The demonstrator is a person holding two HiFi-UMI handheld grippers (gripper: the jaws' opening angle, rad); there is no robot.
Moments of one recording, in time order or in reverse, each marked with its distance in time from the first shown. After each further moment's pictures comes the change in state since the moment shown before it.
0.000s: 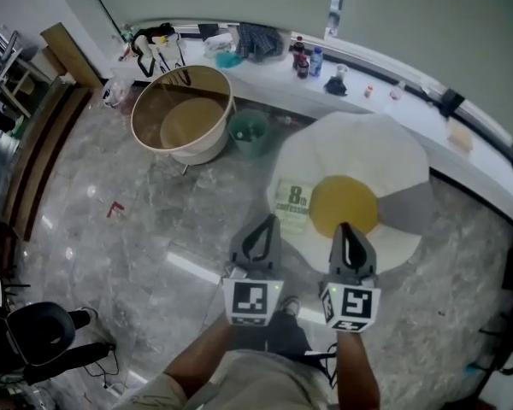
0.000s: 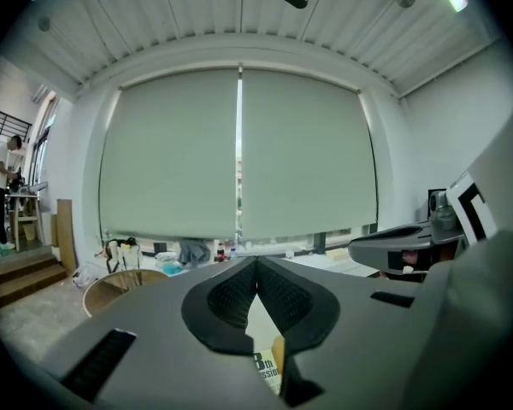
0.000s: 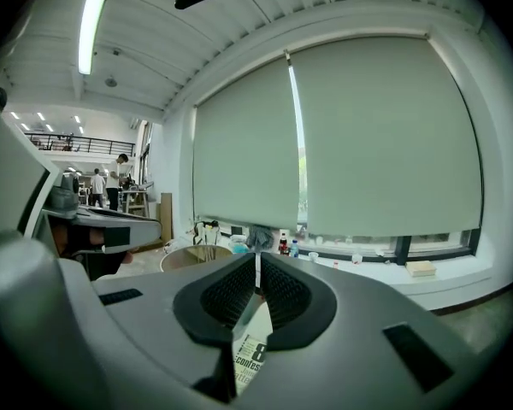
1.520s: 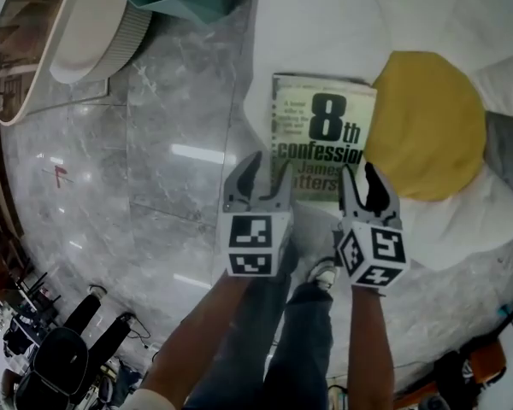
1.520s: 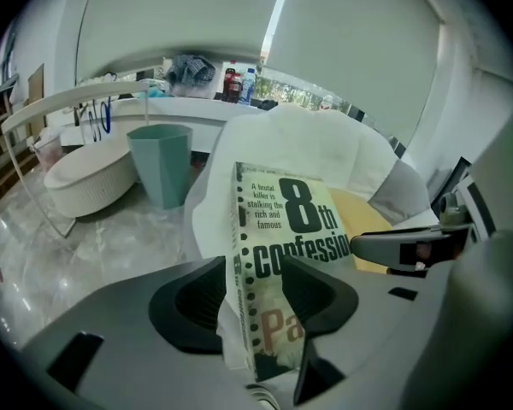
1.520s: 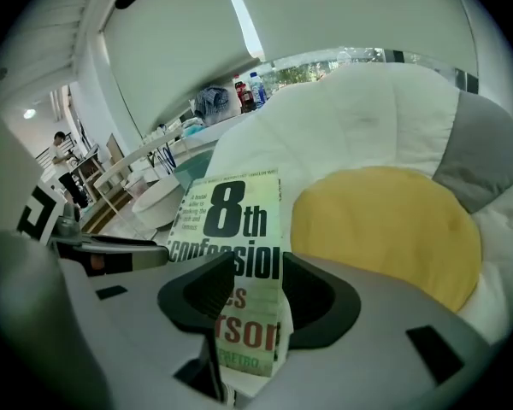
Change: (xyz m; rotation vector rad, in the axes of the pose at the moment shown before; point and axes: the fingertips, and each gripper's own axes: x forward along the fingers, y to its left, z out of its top) left arm 0.292 0.043 -0.623 -0.202 0.714 -0.099; right arm 0.305 -0.036 -0.591 0.365 0.605 -0.058
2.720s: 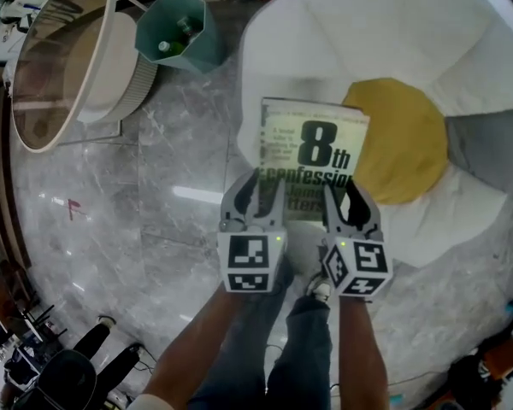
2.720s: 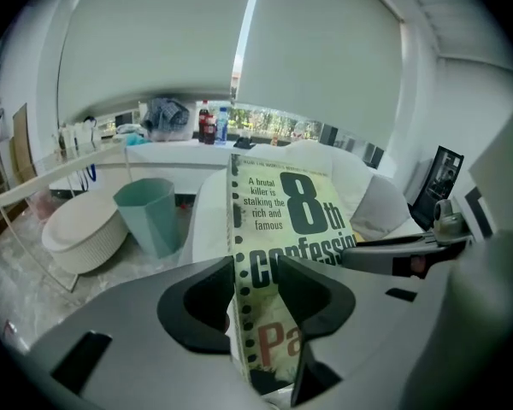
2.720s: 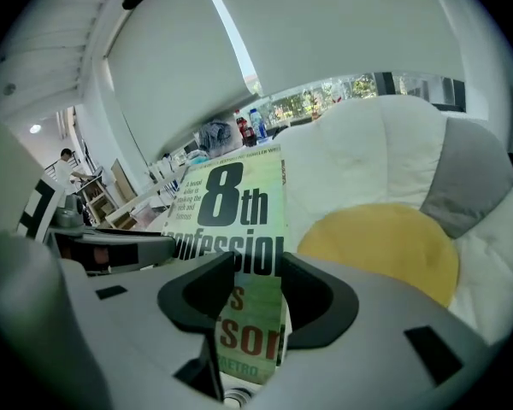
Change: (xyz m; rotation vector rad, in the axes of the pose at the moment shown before) left arm -0.066 -0.041 0.090 0.146 -0.136 -0.028; right arm -0.068 0.016 0.062 0.045 -0.140 0.017
